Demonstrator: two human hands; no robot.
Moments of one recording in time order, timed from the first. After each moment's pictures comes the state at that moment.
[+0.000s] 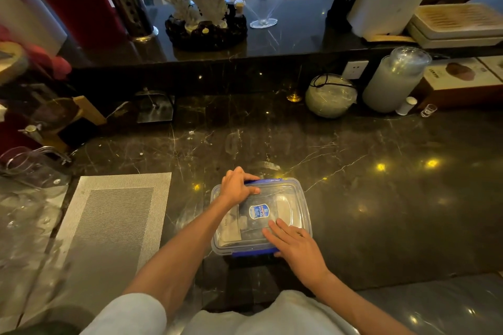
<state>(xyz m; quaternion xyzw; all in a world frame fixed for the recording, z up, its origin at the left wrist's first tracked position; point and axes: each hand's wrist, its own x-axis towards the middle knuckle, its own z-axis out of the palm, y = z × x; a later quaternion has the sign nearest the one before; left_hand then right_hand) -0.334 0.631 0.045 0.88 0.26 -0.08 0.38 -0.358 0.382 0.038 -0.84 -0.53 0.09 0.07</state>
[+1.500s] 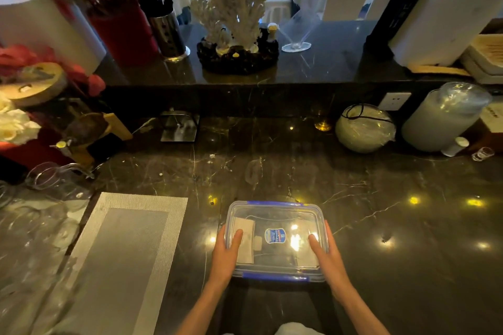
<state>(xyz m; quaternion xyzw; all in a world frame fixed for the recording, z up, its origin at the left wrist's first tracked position) -0.411 0.629 0.004 0.61 0.47 0.09 0.63 -0.262 0.425 0.013 -0.74 -0.02 0.35 0.57</state>
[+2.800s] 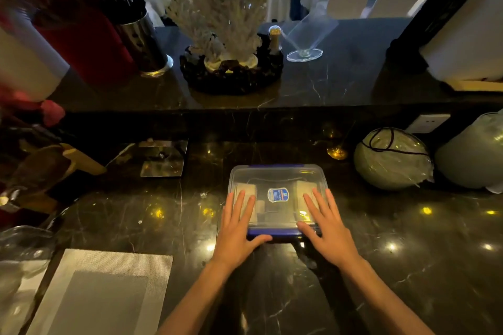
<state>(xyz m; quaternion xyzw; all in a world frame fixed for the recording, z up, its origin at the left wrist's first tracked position) -0.243 0.761 -0.007 0.94 0.24 -0.01 0.26 -0.080 0.557 0.005 -0.89 -0.37 0.17 0.20</state>
